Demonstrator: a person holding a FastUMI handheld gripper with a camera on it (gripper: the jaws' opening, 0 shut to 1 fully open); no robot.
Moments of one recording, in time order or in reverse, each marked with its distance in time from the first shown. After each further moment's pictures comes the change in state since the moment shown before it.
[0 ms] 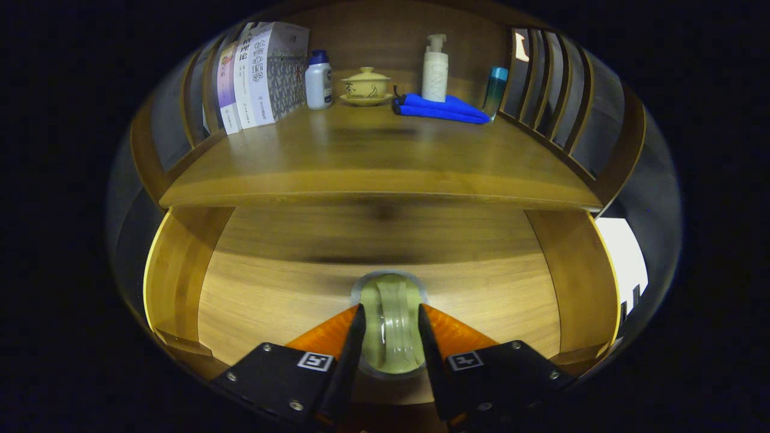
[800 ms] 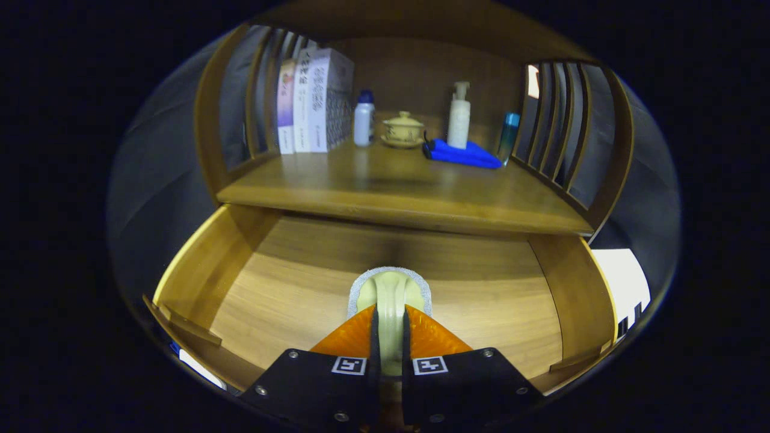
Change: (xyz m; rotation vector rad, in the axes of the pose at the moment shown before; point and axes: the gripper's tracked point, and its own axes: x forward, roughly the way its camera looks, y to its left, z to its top) arm -0.065 0.030 0.019 -0.093 -0.299 0.074
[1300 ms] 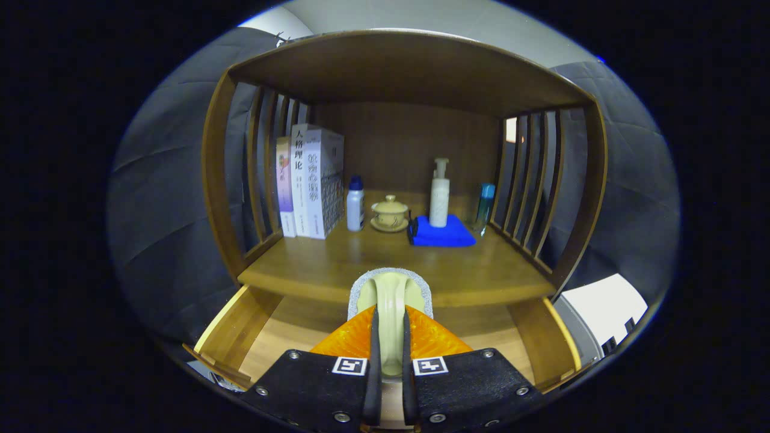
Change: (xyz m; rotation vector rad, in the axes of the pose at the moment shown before) arm -0.033 -0.030 0.121 0.025 -0.256 -0.068
